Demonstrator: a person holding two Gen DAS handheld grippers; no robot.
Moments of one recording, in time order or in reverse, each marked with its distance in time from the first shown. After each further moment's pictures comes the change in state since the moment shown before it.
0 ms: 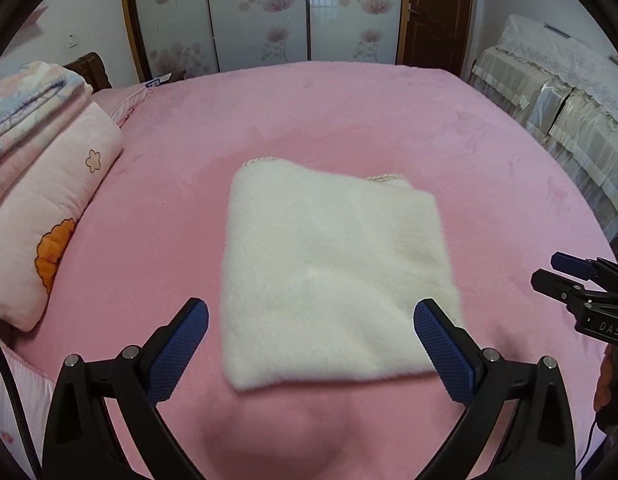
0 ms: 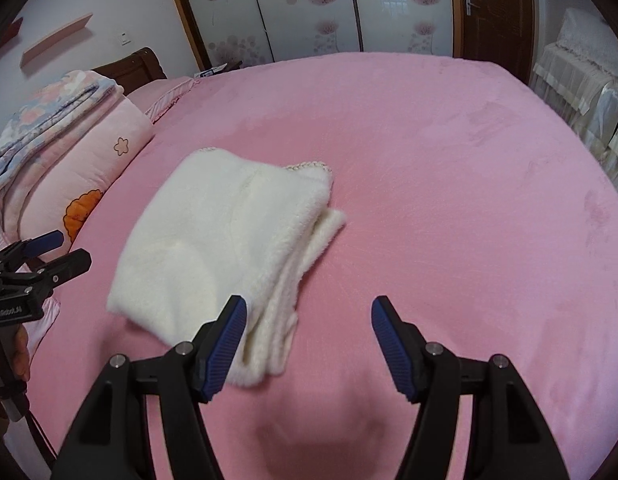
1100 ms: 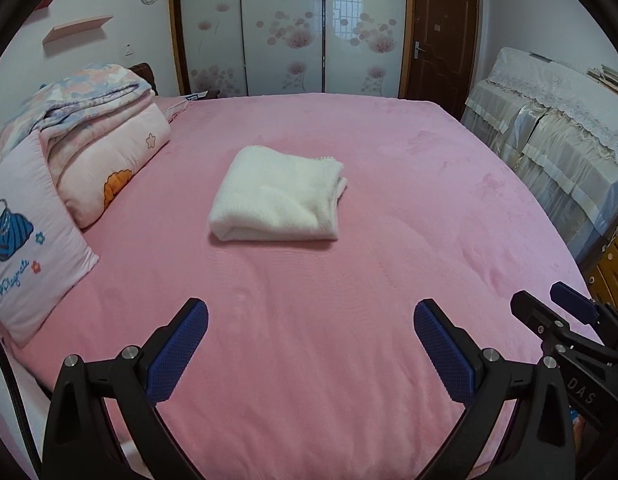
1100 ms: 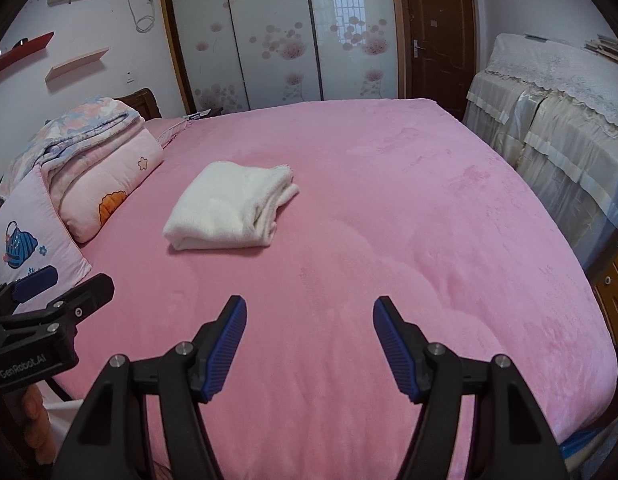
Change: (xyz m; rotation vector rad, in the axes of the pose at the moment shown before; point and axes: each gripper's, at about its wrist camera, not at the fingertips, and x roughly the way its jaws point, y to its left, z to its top) left arm -0.279 -0.157 -0.216 -0.104 -0.115 0.070; right arm -0.258 0.007 -0.211 0.049 -0.185 -0.123
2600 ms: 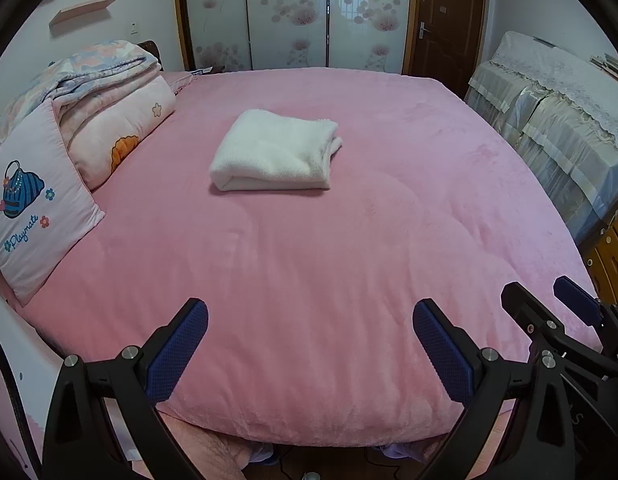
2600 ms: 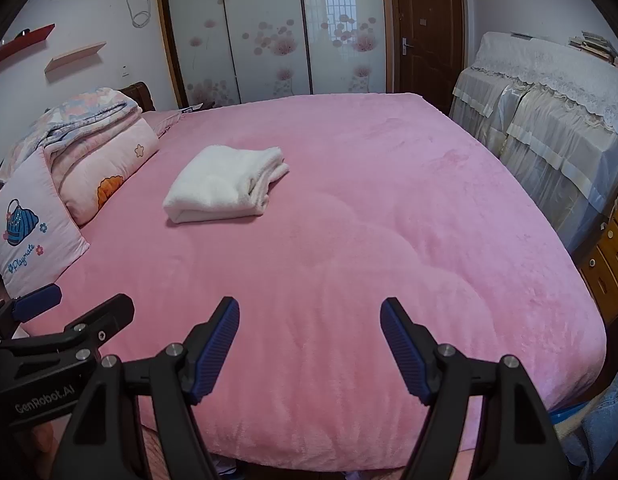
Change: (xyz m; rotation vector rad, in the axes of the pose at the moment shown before) left arm -0.020 -0.015 -0.053 -0.010 0.086 0.012; right arm -0.042 -0.002 -0.057 0.001 0.013 -0.041
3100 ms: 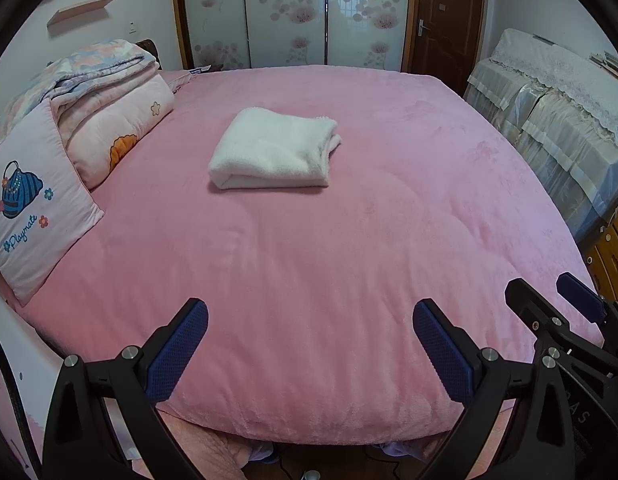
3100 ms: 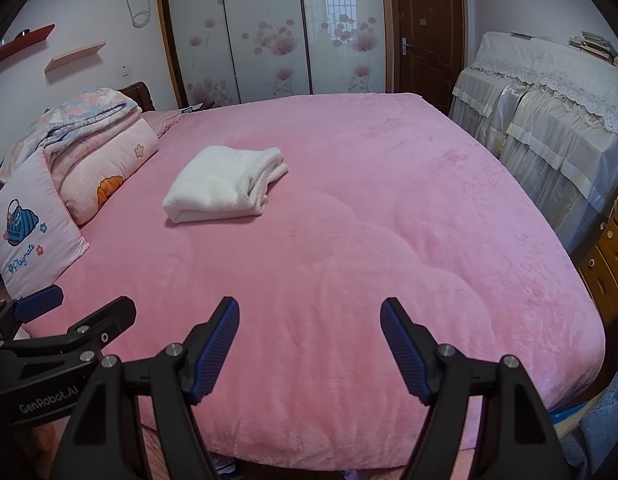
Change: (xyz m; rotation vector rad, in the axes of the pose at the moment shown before) left arm 0.000 0.000 -0.001 0.004 0.009 0.000; right arm -0.001 0.000 -0.001 -0.001 -0.006 -0.001
